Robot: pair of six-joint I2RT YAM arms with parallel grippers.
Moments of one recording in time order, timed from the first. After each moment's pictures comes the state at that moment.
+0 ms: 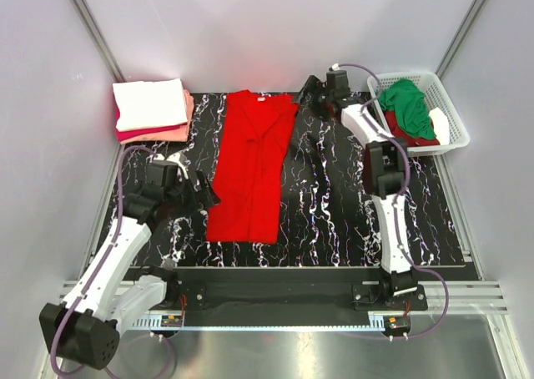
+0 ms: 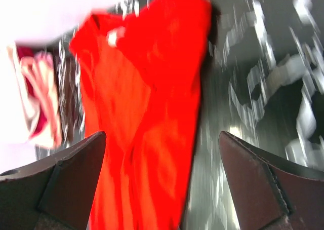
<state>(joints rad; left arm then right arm) -0.25 0.90 0.79 -0.76 0.16 -0.55 0.23 2.52 2.23 -0.27 -0.25 0.72</state>
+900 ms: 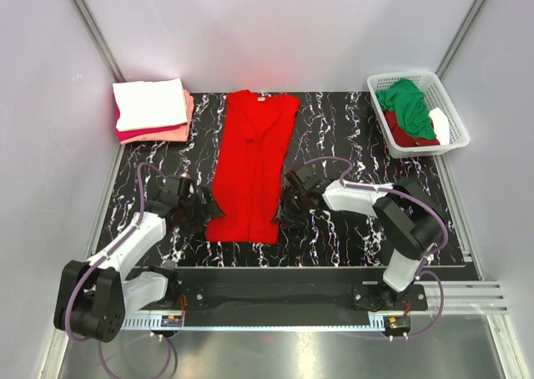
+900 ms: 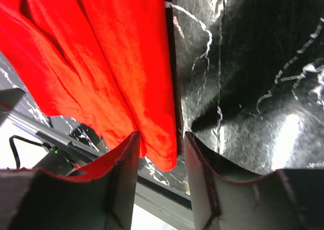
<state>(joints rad) -0.23 1.09 0.55 -0.49 0.17 -0.71 0.74 1.74 0.95 -0.27 -0.27 1.00</state>
